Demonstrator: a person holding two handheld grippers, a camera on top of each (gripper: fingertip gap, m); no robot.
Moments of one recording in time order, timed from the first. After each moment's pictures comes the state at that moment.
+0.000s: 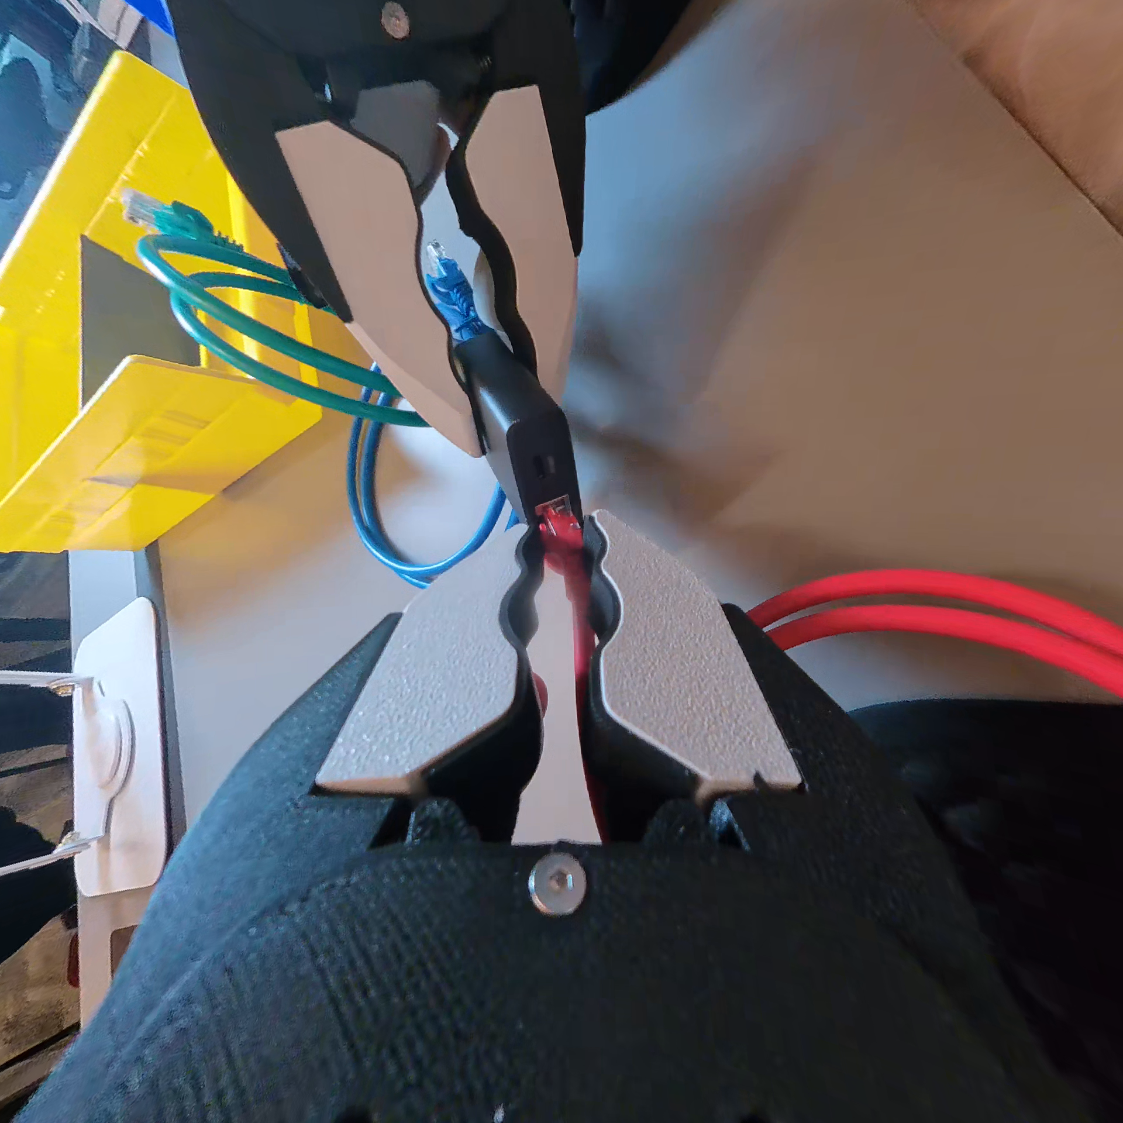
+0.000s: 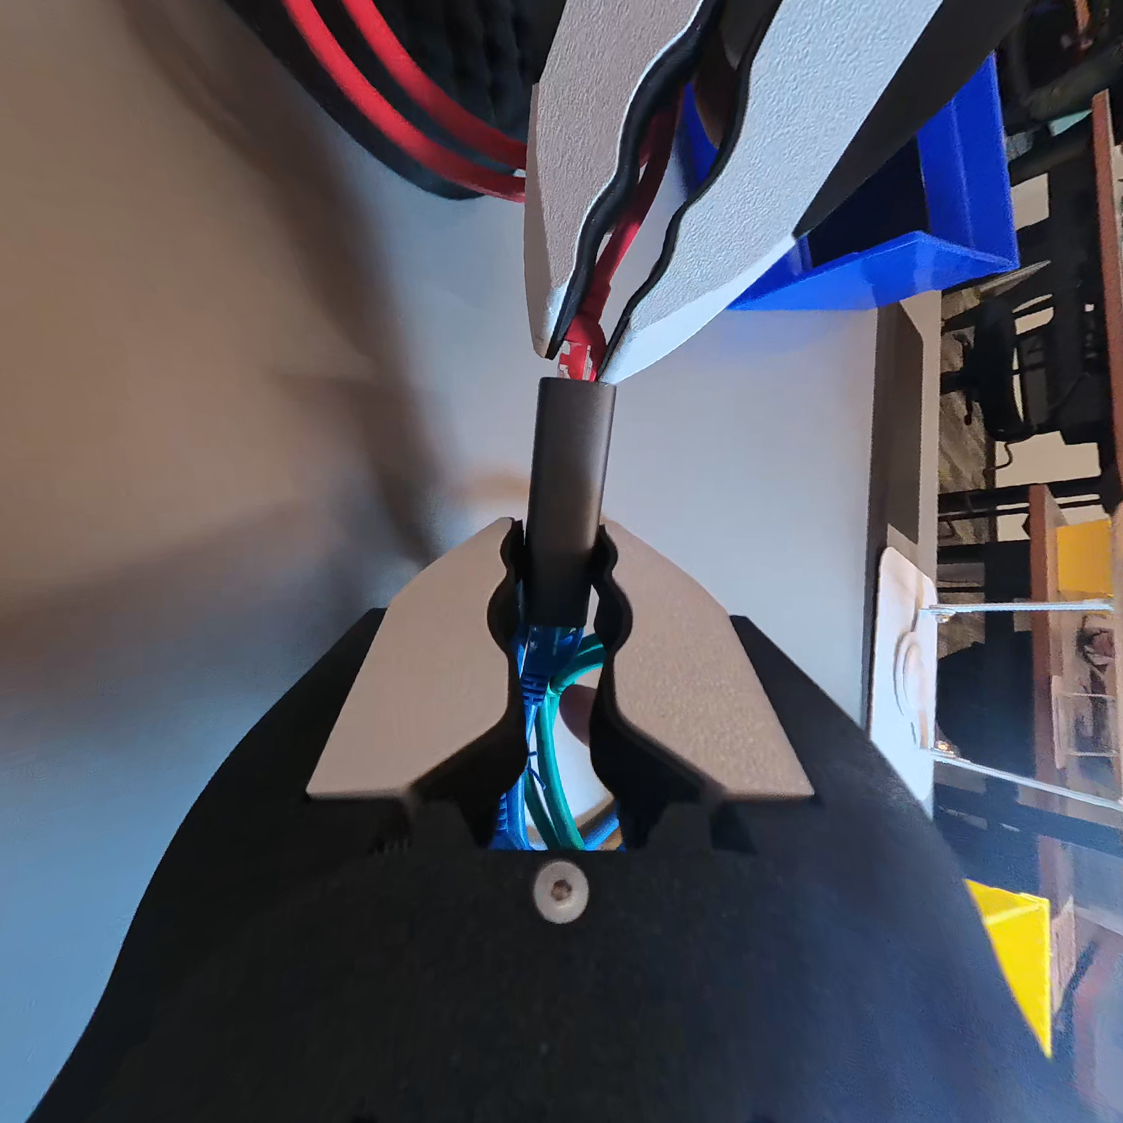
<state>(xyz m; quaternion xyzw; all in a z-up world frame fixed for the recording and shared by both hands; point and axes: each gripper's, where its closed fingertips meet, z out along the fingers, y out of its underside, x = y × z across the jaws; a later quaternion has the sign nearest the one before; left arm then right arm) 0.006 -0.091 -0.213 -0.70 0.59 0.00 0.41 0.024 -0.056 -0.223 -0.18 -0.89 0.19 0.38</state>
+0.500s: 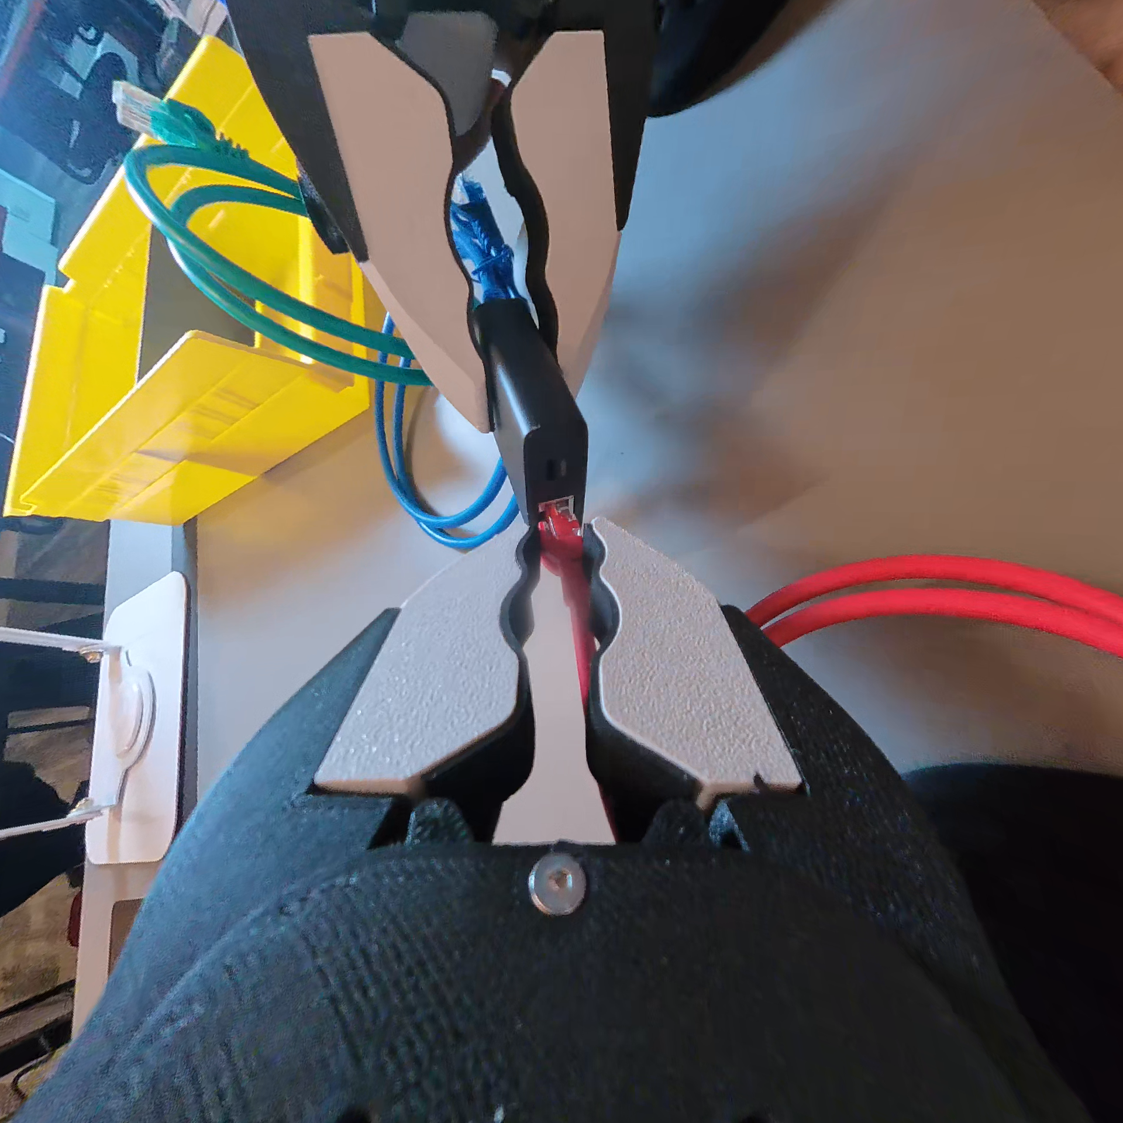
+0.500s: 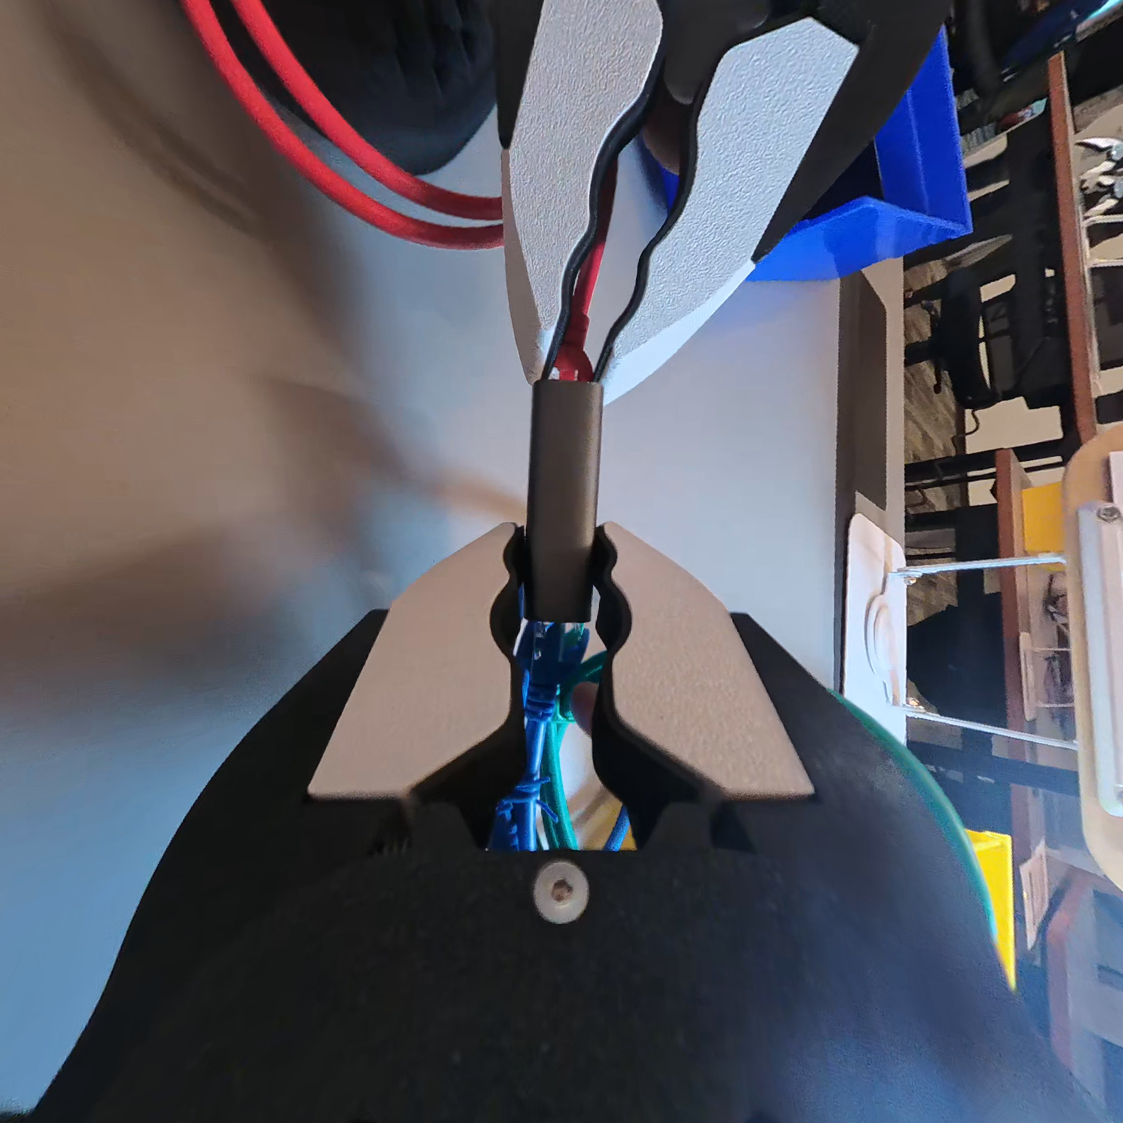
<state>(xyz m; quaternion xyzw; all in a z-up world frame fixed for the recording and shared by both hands) 0.002 -0.071 -0.213 -0.71 0.55 0.02 0.43 0.024 -0.043 -0.213 -0.20 -0.88 0.18 0.40</state>
